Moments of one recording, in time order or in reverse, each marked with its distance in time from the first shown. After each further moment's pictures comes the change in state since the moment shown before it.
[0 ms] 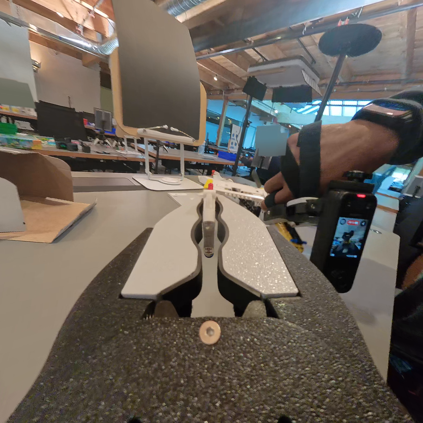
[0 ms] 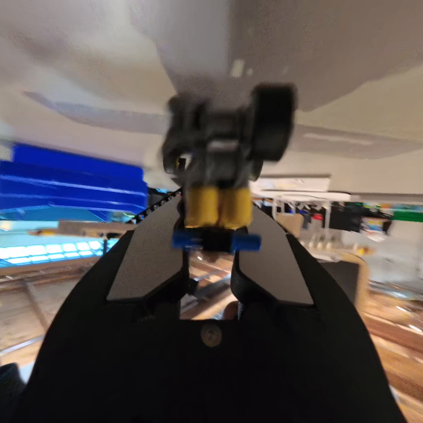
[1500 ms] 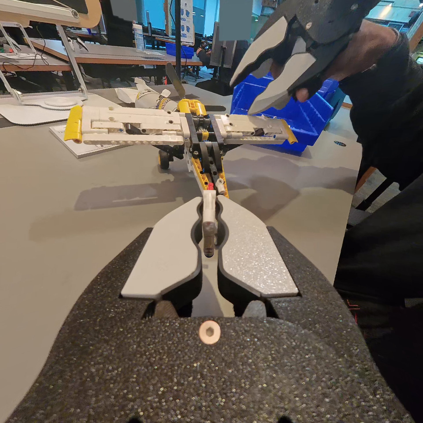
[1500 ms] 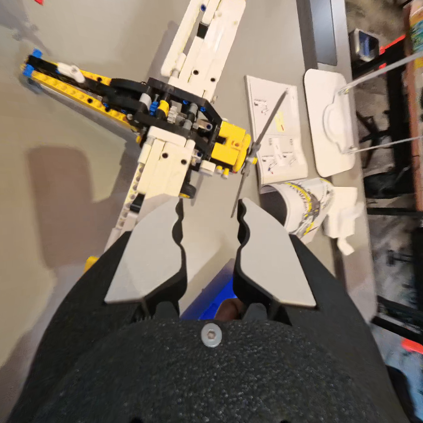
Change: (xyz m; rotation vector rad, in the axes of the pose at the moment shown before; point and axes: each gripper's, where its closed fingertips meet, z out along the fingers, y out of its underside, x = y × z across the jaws) left arm 0.125 0.098 0.066 -0.426 0.191 0.053; right arm -0.077 0.082 0.038 1.117 0.267 1.325
